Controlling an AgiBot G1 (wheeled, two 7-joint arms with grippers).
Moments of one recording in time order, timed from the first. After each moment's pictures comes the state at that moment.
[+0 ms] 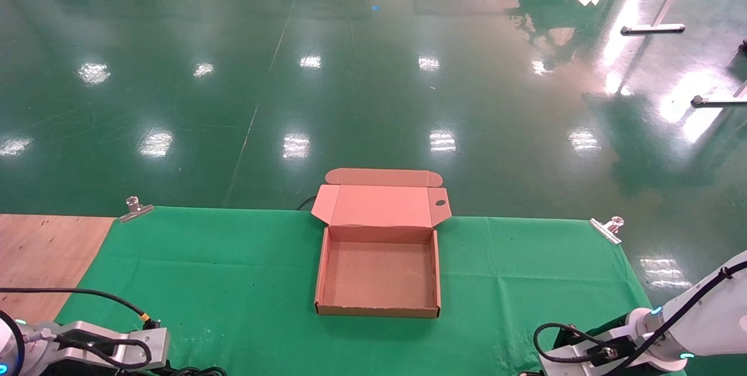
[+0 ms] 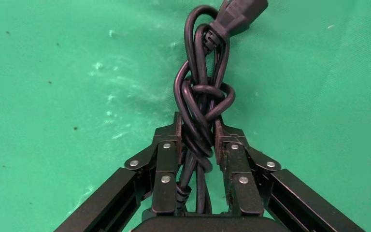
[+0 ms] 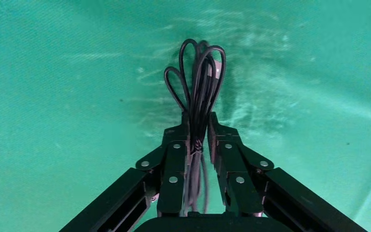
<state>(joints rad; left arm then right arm) -1.61 1.00 0.75 -0.01 1.81 1.27 0.54 1.58 -1.13 -0.71 0.13 -1.96 -1.20 -0.74</state>
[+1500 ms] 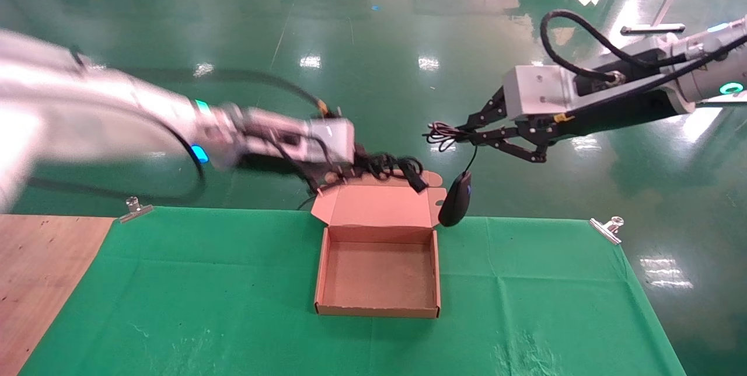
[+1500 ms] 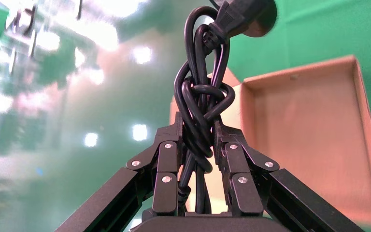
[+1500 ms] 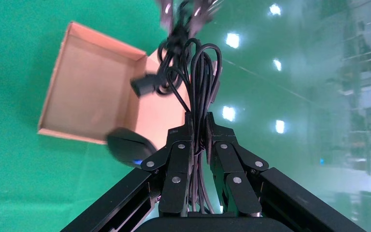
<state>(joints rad) -1.85 1.36 0.61 -0.14 1.60 1.05 0.57 2.10 -1.14 -0.56 0.18 -1.75 -1.48 -0.61</state>
